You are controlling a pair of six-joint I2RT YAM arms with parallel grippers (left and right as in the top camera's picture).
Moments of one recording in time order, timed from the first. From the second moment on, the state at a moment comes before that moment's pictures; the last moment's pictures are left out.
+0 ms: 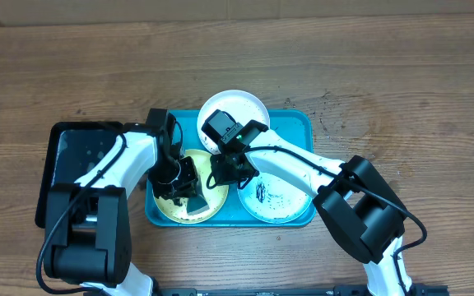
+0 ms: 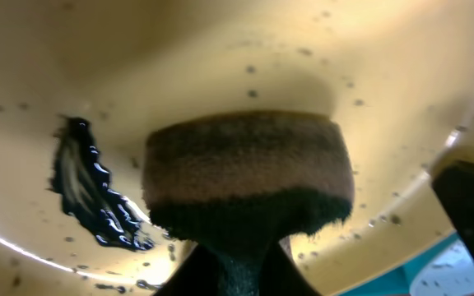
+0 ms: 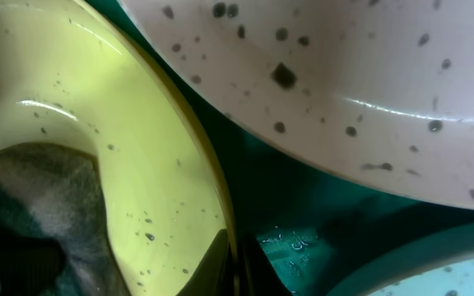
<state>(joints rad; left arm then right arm) -0.11 1.76 1.01 -0.95 0.30 -0.43 0.80 2.11 1.52 -0.78 -0.20 0.57</state>
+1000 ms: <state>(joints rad) -0.12 1.74 1.20 -0.99 0.08 -0.43 0.80 2.11 1.52 -0.78 -0.20 0.57</state>
